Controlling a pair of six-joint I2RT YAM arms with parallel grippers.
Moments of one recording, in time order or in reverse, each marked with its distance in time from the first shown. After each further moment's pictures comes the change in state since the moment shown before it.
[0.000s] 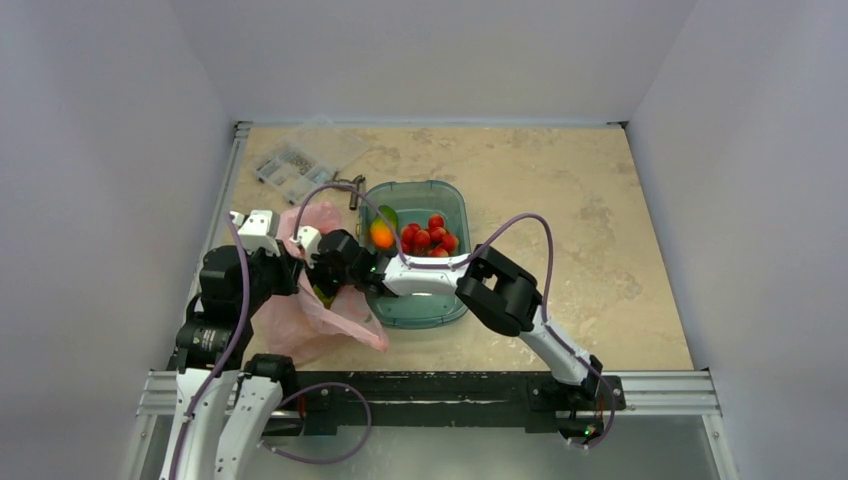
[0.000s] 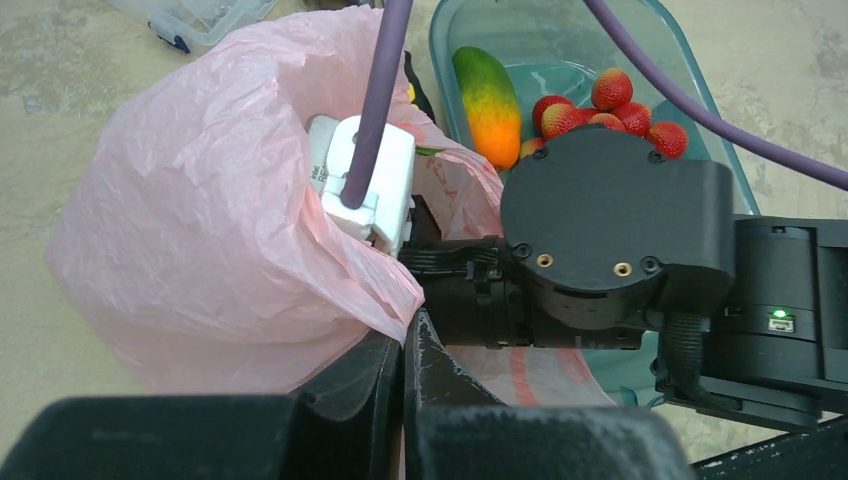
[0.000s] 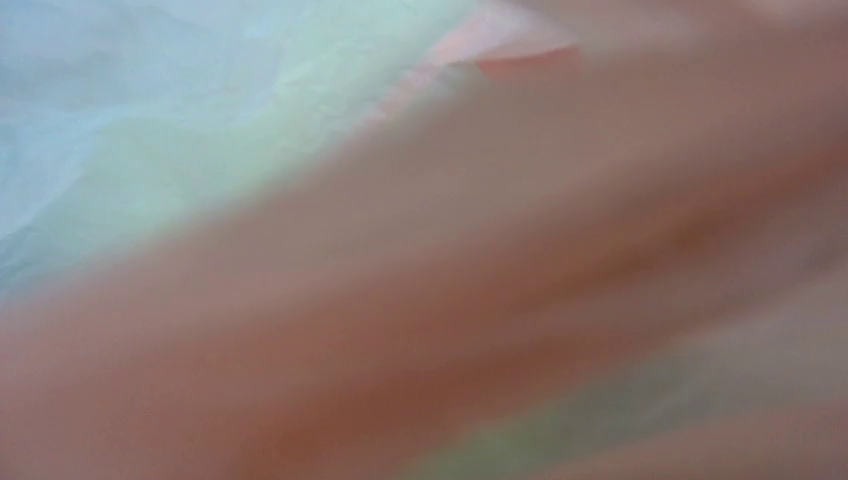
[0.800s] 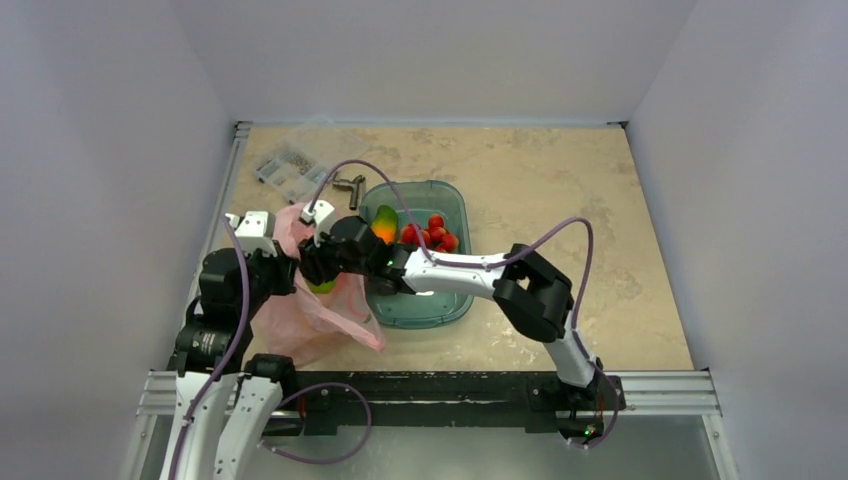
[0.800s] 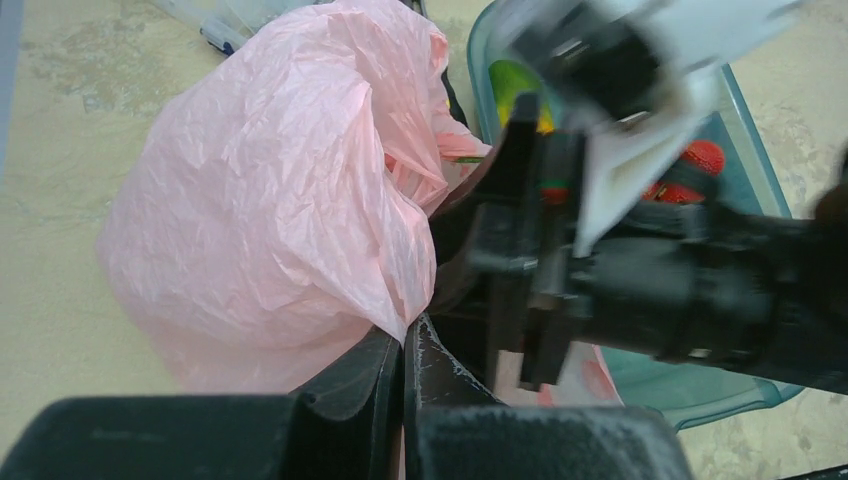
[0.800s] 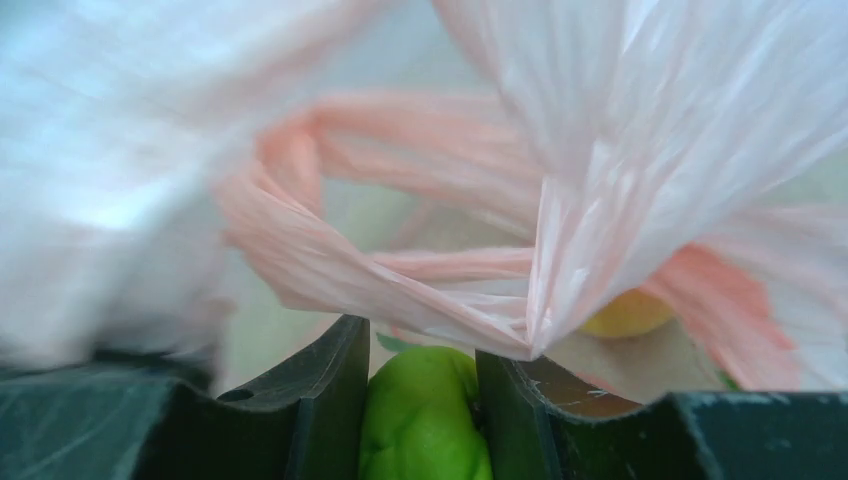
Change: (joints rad) left arm -0.012 -0.016 -0.005 0.002 -0.076 0.000; right arm 0.004 -0.168 -0.101 0.065 0.100 0.137
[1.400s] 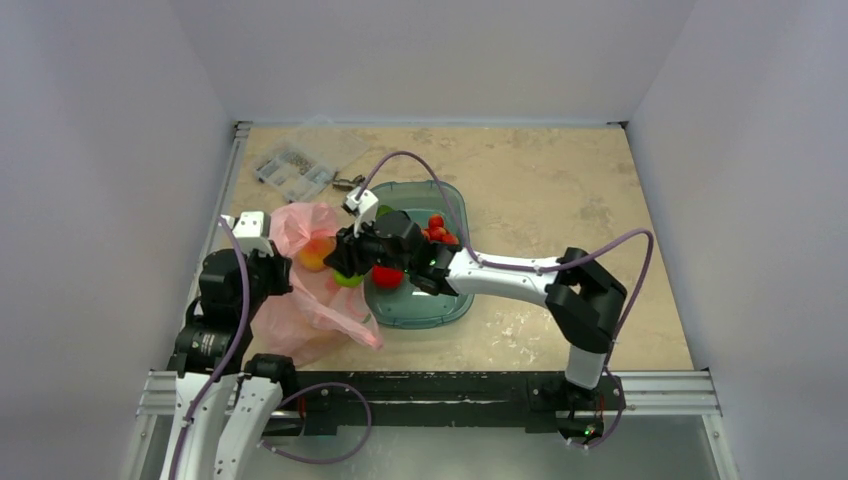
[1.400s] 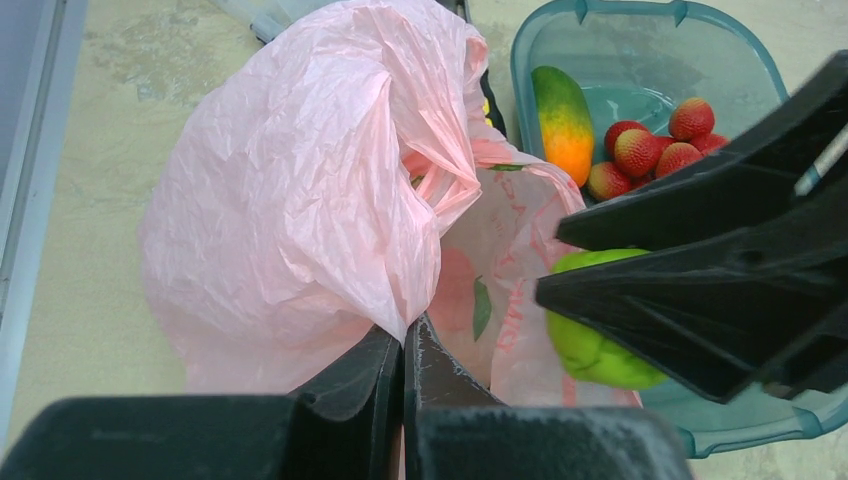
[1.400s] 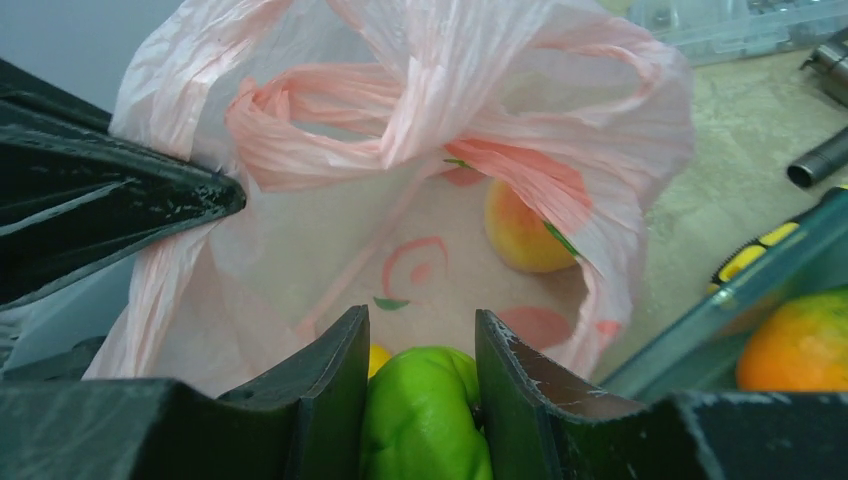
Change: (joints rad) left arm 0.000 -0.011 0.000 -0.010 -0.079 -0.001; right arm -0.057 -0.288 -0.297 0.127 0.003 0.084
